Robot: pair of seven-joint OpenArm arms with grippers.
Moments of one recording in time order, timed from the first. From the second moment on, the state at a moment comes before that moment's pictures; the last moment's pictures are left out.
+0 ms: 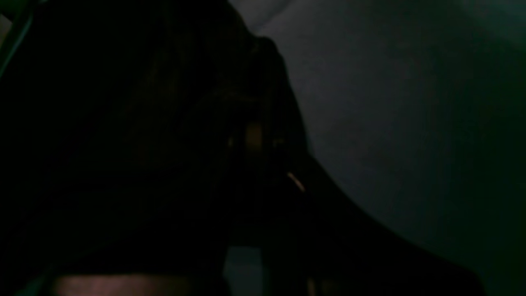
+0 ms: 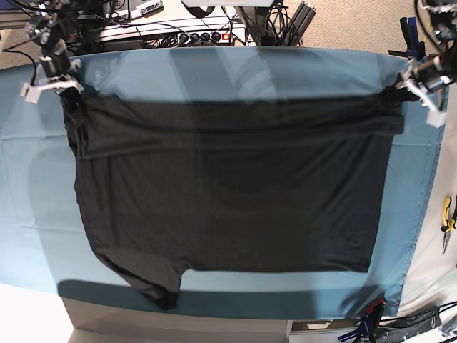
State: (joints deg) left arm 20.1 -25.5 -33.1 77.5 -70.5 -33.1 68.7; right arm -21.1 11.0 49.0 85.2 43.3 27.2 -39.5
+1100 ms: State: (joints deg) left arm 34.1 -26.6 -41.4 87.1 -75.1 -35.1 72.6; right arm -33.2 12.2 55.1 91.1 49.2 29.8 -45.1
